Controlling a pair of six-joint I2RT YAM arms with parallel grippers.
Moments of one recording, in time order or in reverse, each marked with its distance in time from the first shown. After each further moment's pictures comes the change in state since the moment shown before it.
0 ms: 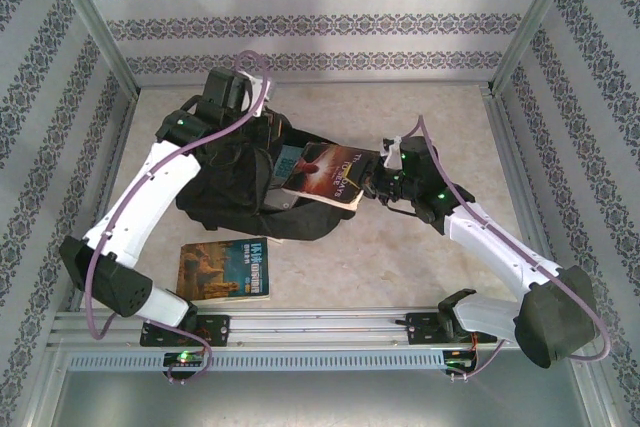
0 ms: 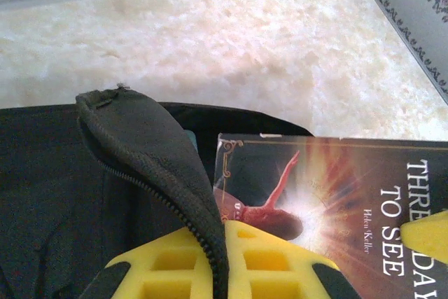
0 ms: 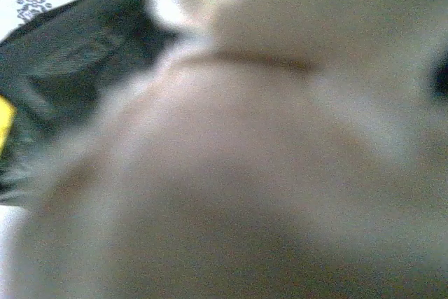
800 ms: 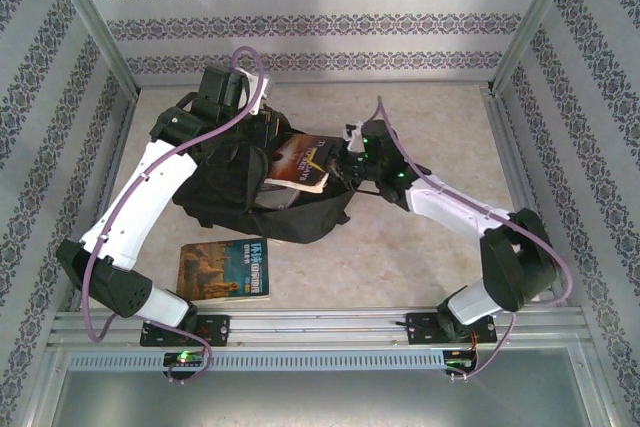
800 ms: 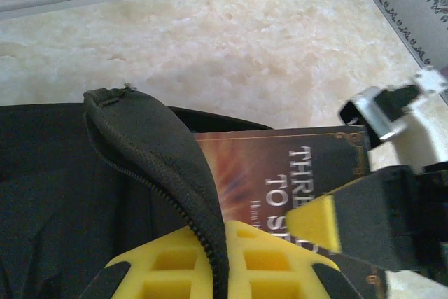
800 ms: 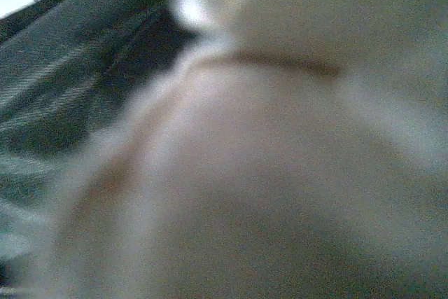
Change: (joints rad) left arm 0.000 -0.001 0.048 -0.052 -0.001 0.007; right arm 0.127 0.354 0.201 0.250 -0.018 0.150
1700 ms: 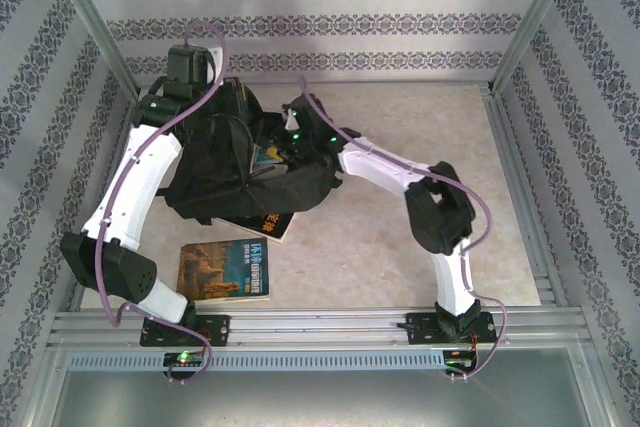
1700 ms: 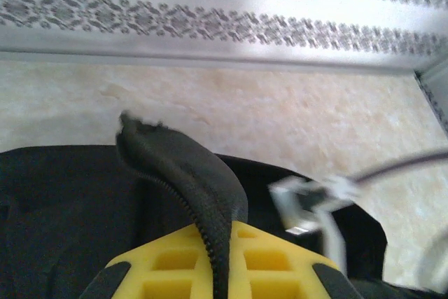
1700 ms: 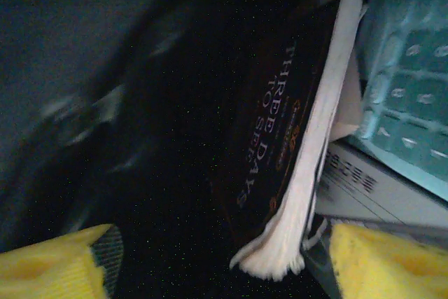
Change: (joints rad) left arm 0.230 0.069 0.023 0.170 -0.039 -0.106; right arm 0.112 0.473 0.620 -0.251 0.102 -0.251
